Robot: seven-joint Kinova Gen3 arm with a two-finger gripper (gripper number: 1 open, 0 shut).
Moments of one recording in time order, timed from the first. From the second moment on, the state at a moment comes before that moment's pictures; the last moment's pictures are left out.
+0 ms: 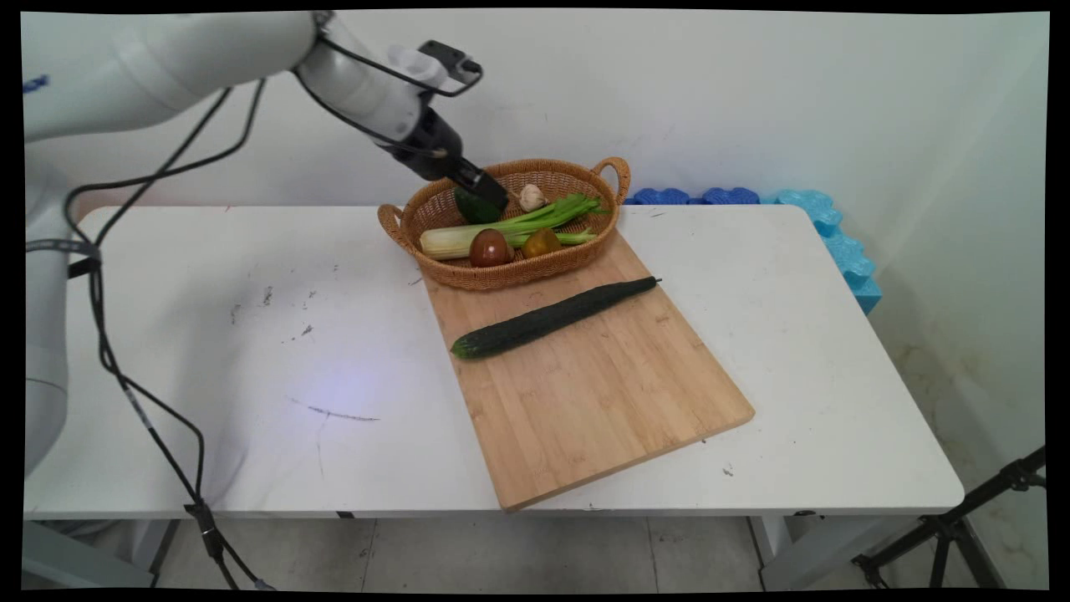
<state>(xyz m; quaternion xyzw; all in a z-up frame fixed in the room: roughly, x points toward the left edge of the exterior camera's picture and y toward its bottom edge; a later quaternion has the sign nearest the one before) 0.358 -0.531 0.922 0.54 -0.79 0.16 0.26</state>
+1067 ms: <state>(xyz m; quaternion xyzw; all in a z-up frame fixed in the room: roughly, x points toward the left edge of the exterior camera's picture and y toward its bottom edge) 0.275 -0.604 0.855 0.68 -0.69 0.07 0.23</state>
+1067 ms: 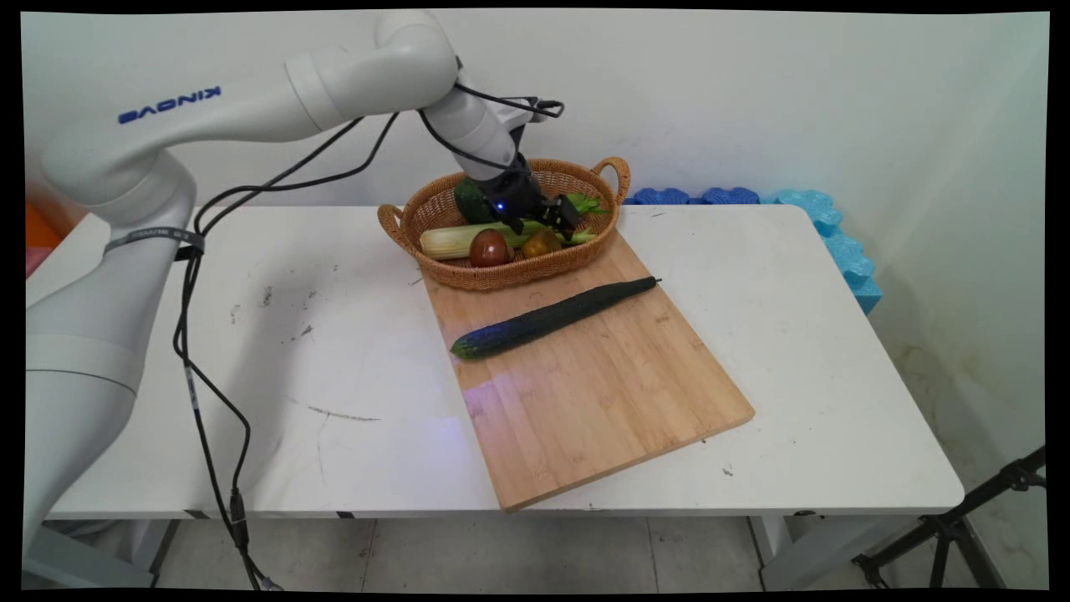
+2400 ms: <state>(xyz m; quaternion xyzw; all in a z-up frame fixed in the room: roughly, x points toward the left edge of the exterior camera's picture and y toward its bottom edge) 0.263 -0.628 0.856 0.68 -0.70 0.06 0.21</state>
